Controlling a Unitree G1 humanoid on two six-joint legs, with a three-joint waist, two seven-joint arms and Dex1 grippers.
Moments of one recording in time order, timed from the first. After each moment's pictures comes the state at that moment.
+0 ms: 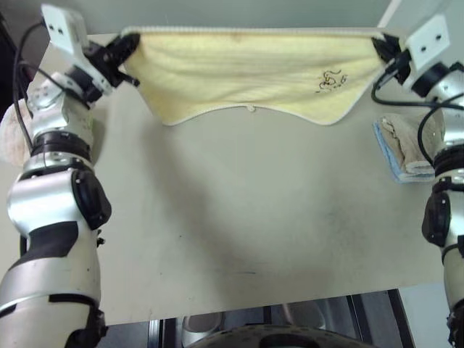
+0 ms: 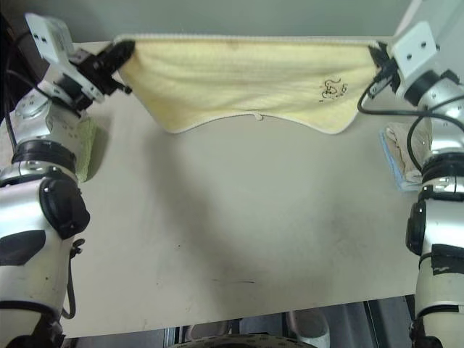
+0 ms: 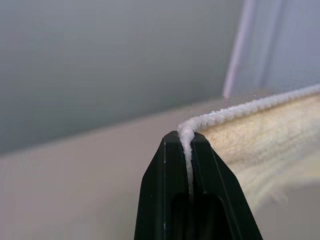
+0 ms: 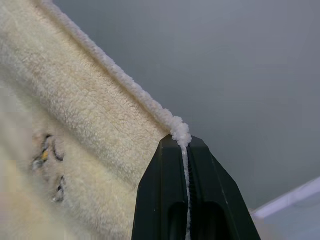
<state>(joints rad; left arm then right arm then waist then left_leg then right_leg) -1.22 0.69 0.27 1.33 -0.29 -0.16 -1.06 -1.06 -0.70 -0.03 1.00 0.02 -0.47 0.75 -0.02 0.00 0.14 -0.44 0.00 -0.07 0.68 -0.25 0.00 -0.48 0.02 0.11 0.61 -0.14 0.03</state>
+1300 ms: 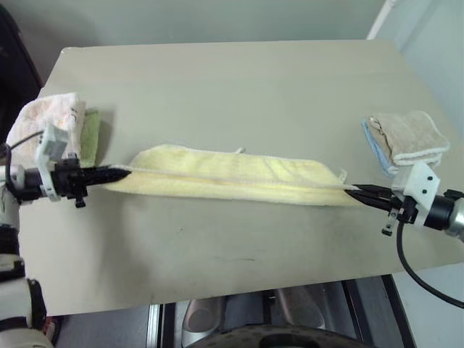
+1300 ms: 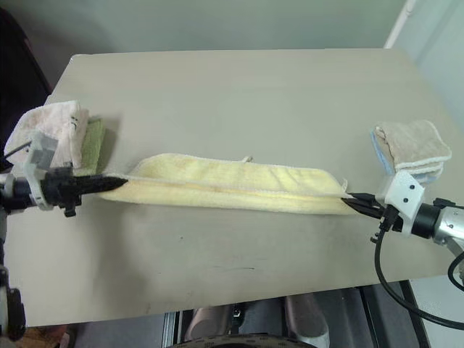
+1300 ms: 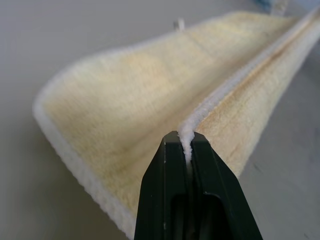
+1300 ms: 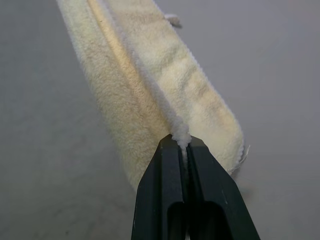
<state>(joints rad) -0.40 1.04 0.18 0.54 -0.46 0.46 -1.57 0.15 -0.95 -0.31 -0.44 0.46 0.35 1.00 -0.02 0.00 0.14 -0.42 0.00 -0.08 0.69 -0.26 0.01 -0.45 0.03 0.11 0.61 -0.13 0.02</state>
